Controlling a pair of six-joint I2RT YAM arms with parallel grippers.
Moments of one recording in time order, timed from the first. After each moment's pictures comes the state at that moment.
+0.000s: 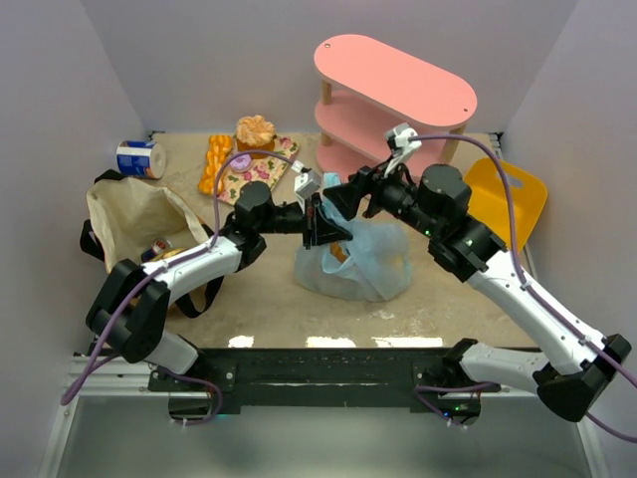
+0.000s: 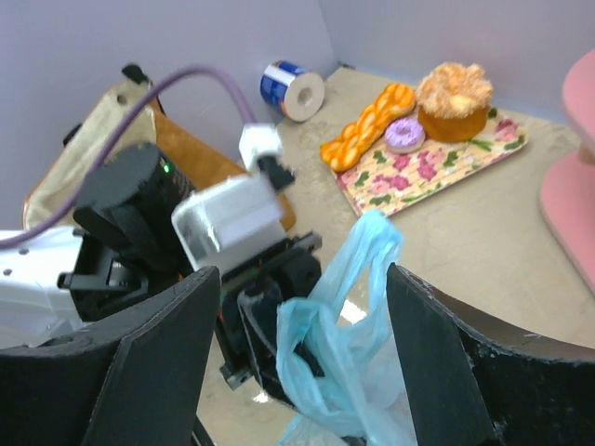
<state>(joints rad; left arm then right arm) -0.60 1.49 0.89 0.66 0.94 -0.43 0.69 1.12 1.21 -0.14 -0.13 0.34</state>
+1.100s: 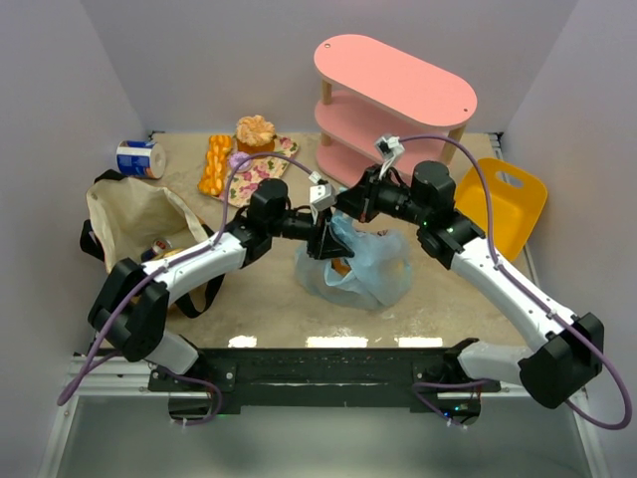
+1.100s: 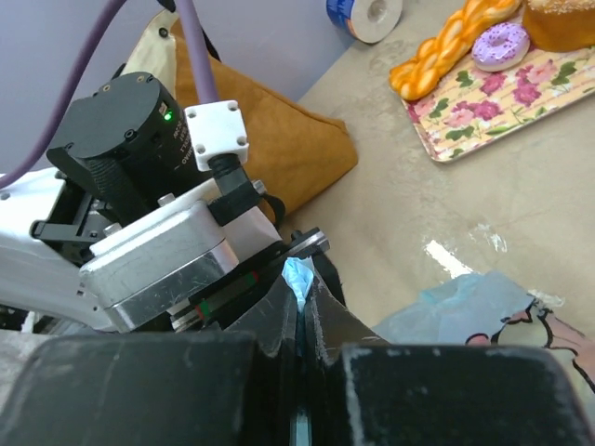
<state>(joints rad) -0.64 1.51 0.96 0.32 0.96 -0.15 0.53 1.23 1.07 0.03 -0.52 0.50</state>
